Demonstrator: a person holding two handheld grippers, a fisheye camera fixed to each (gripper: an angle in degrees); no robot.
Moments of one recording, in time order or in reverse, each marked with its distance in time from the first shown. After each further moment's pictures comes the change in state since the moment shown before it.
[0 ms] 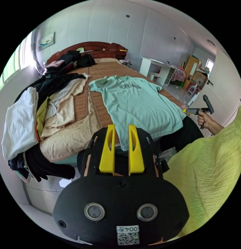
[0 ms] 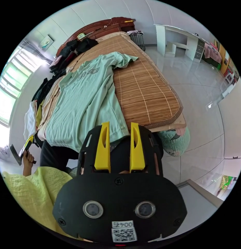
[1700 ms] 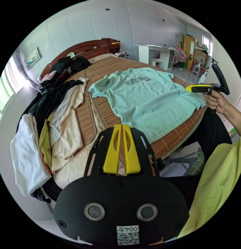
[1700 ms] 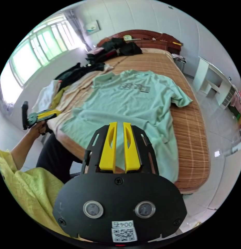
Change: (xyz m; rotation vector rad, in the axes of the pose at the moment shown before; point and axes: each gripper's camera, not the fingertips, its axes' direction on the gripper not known) left arm -0.063 -0.117 0.050 -0.029 -0.193 0.175; right arm -0.271 -0.120 -0.026 0.162 -0.160 -0.456
